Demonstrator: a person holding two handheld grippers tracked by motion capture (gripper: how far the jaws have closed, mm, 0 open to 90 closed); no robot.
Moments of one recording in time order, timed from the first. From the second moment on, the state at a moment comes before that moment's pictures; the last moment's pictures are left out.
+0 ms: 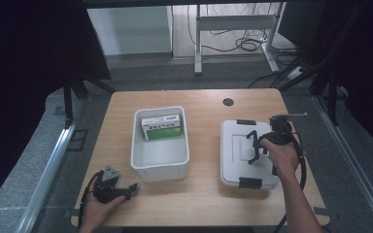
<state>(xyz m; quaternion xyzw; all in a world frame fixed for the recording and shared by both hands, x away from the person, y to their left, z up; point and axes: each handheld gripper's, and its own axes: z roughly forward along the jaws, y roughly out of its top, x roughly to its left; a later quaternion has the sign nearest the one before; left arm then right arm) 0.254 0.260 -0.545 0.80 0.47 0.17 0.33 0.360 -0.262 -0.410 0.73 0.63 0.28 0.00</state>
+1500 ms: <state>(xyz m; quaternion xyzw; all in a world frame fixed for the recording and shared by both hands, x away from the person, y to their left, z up) 0.254 0.260 -0.545 0.80 0.47 0.17 0.33 0.361 -0.220 -0.347 0.68 0.66 0.32 0.01</state>
